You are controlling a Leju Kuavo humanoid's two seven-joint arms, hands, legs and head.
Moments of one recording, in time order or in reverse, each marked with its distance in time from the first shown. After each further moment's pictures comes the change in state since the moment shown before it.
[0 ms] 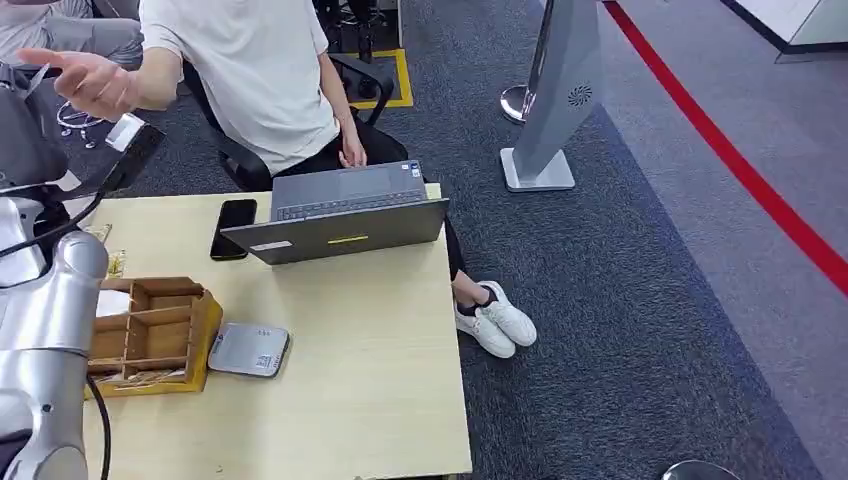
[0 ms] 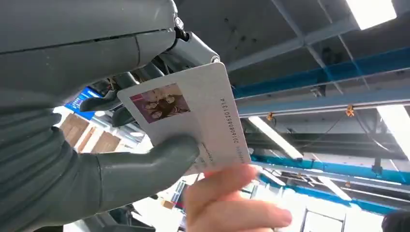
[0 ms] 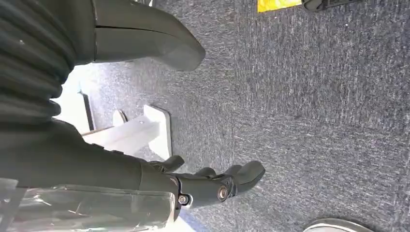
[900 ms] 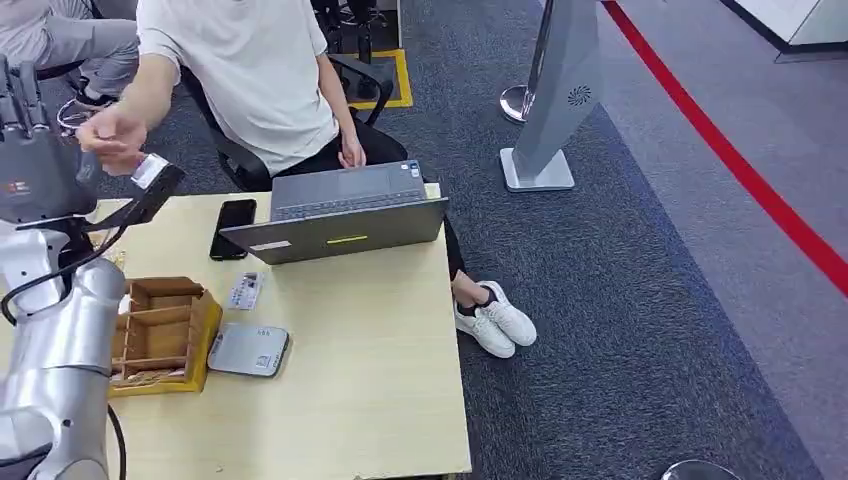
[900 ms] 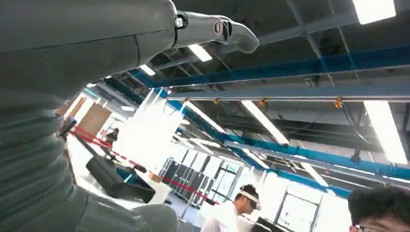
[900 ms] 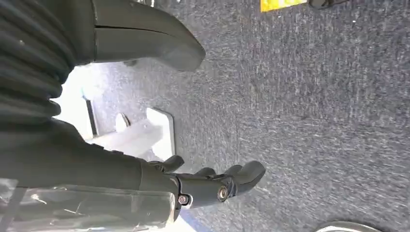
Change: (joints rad) left arm 0.201 -0.089 0.079 -0.186 0.109 -0.013 -0.152; right arm 0.029 0.000 -0.013 0.000 -0.042 -0.024 -0.019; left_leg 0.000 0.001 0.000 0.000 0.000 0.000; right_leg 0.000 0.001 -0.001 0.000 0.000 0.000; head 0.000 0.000
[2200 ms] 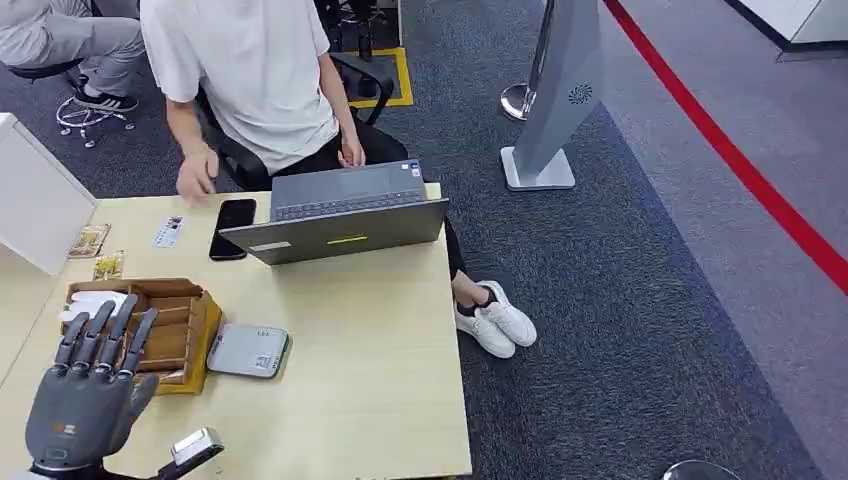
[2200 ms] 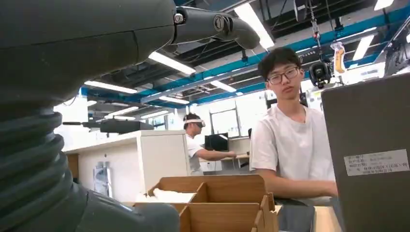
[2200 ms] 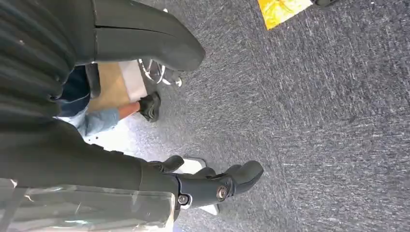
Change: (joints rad) left arm 0.891 0.422 -0.243 -0.690 0.080 -0.249 0.089; right arm 0.024 -0.007 -0.158 0.000 -0.155 -0.067 0.008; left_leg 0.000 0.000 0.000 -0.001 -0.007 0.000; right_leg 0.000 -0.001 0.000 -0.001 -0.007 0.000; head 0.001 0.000
